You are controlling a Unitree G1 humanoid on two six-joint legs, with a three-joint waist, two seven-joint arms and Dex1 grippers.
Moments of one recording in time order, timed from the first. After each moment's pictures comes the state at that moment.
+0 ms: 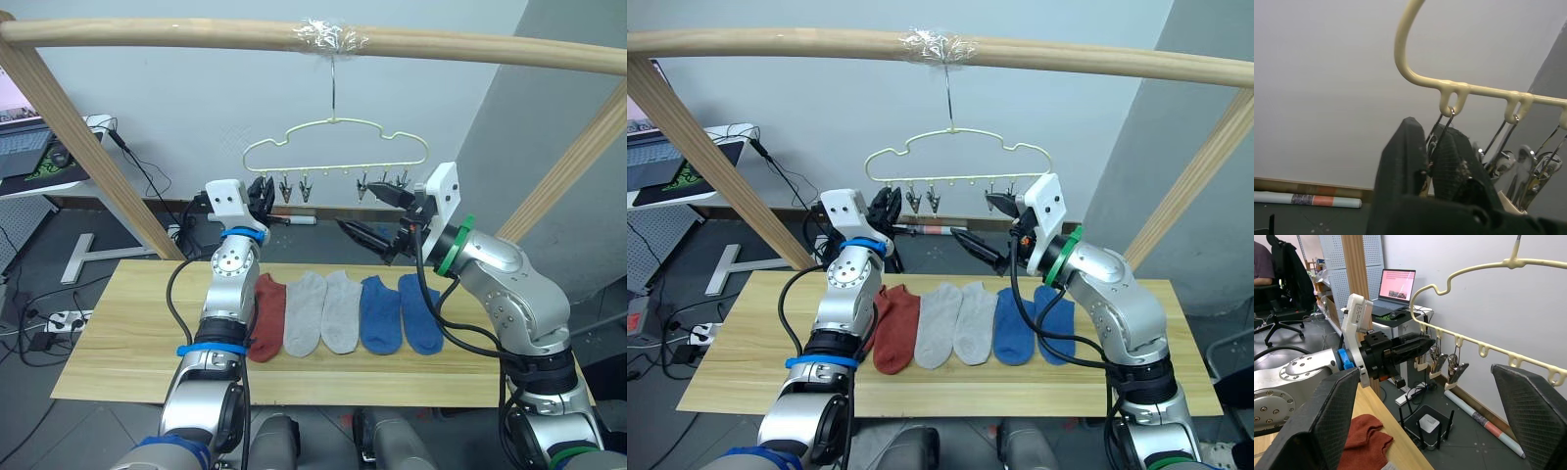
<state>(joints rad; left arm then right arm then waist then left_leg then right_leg) -0.66 0.16 0.12 0.51 -0.09 -0.14 -0.13 -0.52 -0.35 0.06 -0.37 0.47 0.62 0.58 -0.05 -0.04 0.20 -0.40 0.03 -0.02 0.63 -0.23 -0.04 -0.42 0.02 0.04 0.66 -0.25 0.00</state>
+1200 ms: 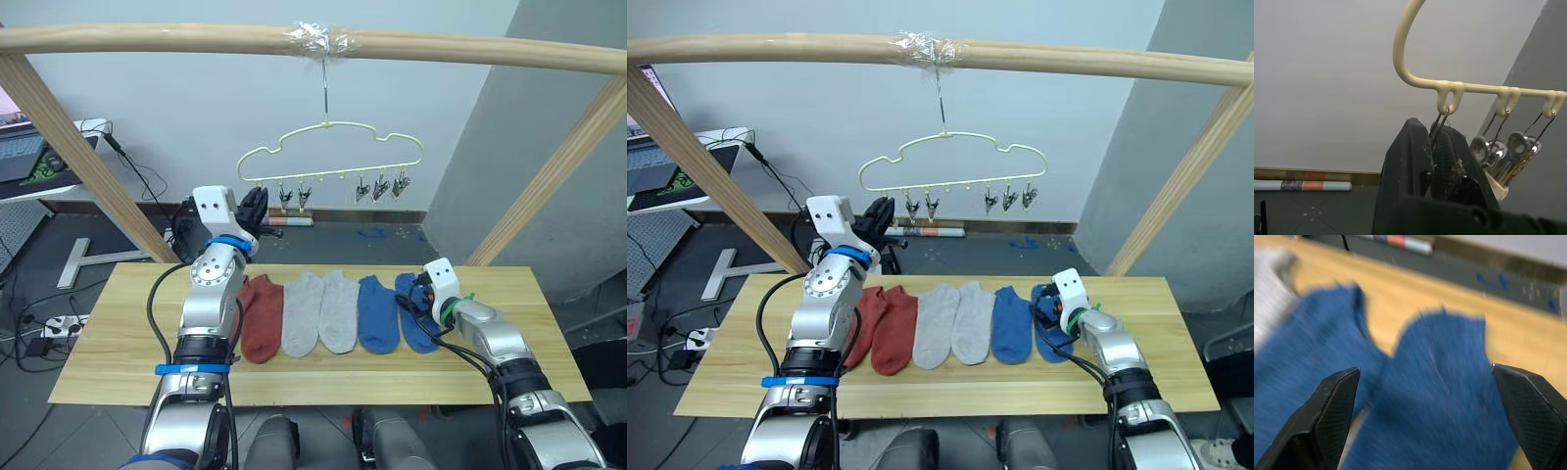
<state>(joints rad) -0.54 0.22 0.12 0.26 -0.16 0.06 -0.23 -0.43 -0.34 0.08 0.57 0.11 0.38 0.44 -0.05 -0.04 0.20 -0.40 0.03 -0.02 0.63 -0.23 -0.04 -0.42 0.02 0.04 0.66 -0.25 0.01</state>
